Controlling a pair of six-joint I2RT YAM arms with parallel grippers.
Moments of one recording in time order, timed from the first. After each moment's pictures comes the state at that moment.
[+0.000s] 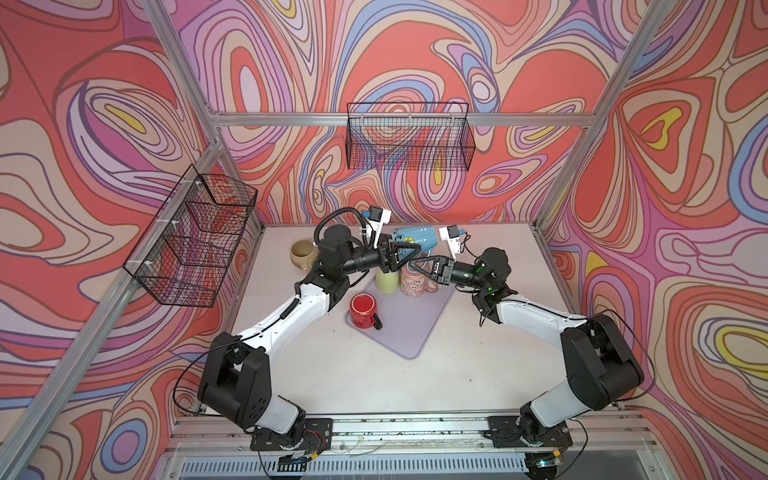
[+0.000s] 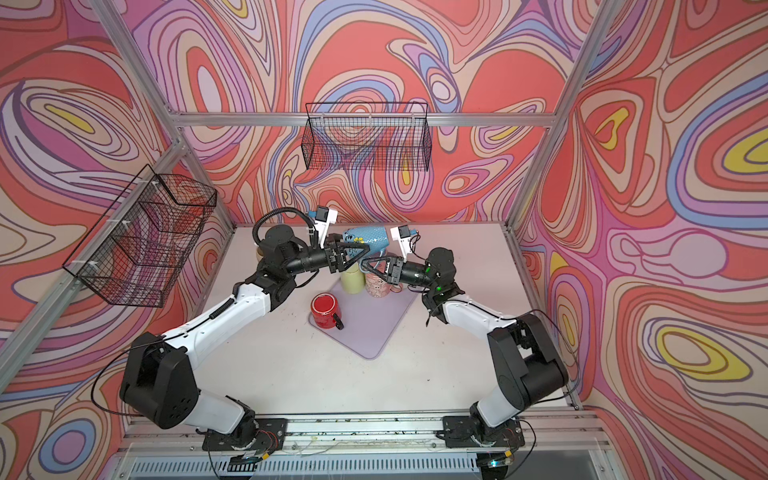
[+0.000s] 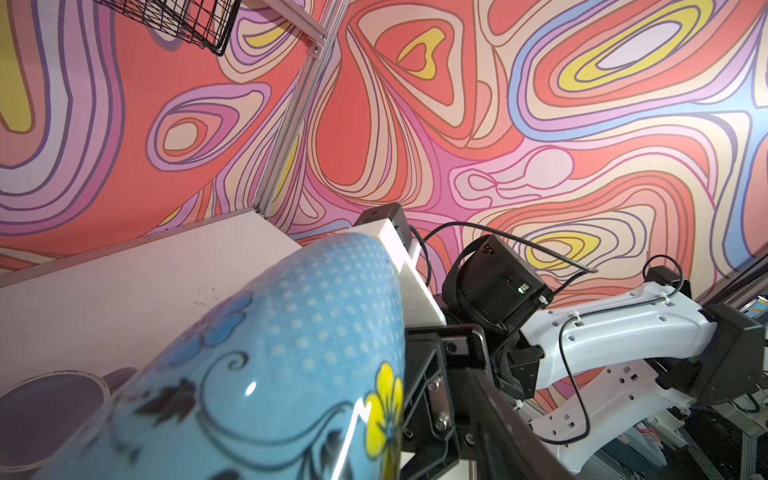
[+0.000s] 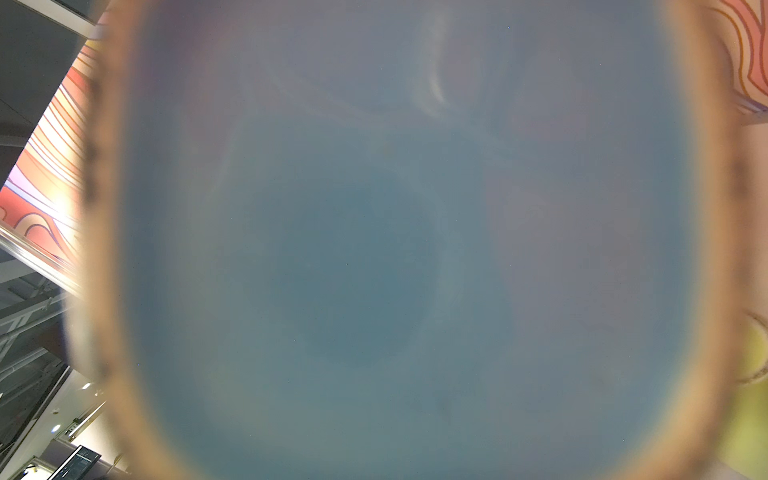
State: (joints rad) left arm -0.45 1.49 1.13 0.41 0.81 -0.56; right arm 0.40 1.58 0.89 0.87 -0.94 0.97
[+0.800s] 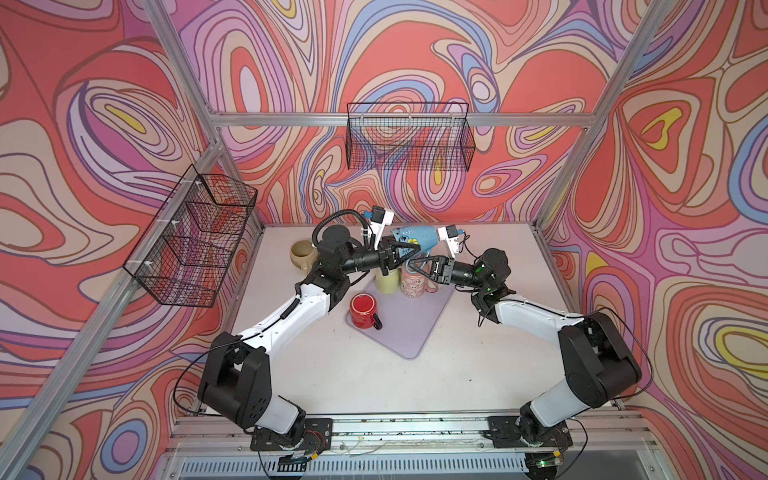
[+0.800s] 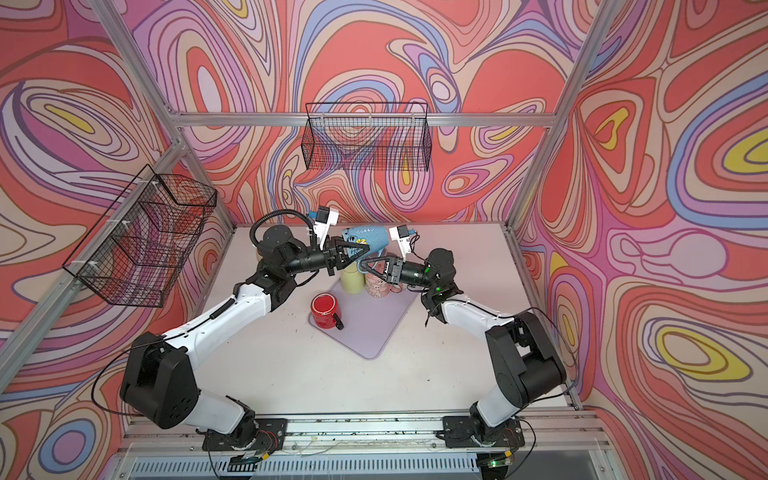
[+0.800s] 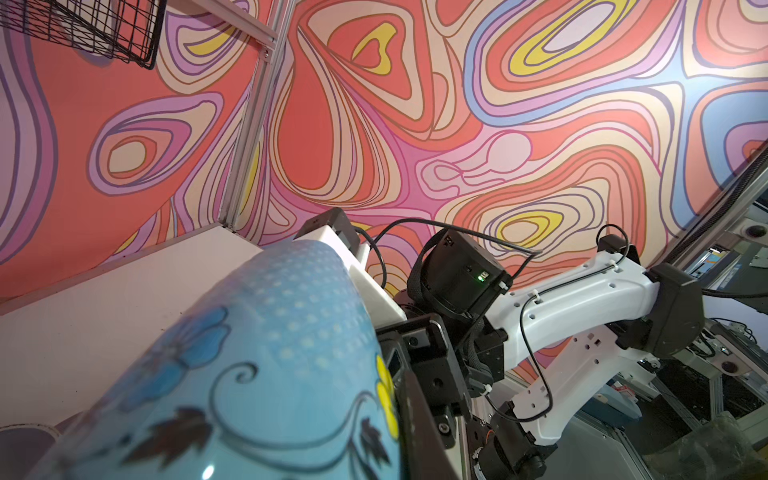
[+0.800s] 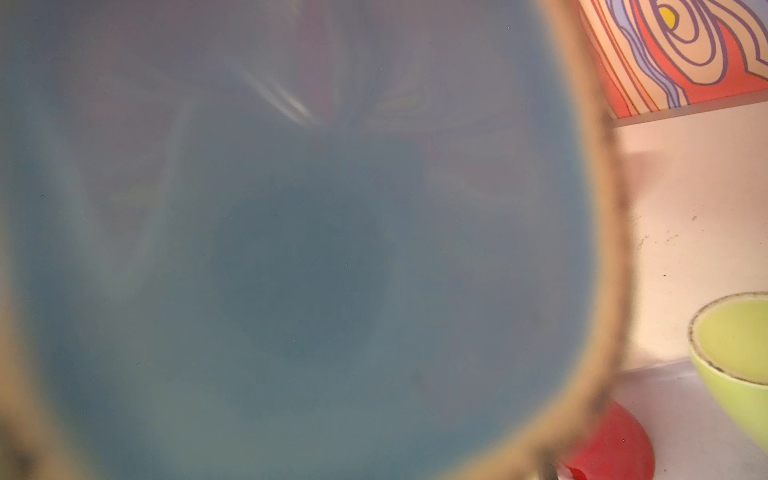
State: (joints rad) left arm -0.45 1.50 1.13 0.47 0.90 -0.54; right arm 0.41 1.59 0.89 0.92 -0.96 1.05
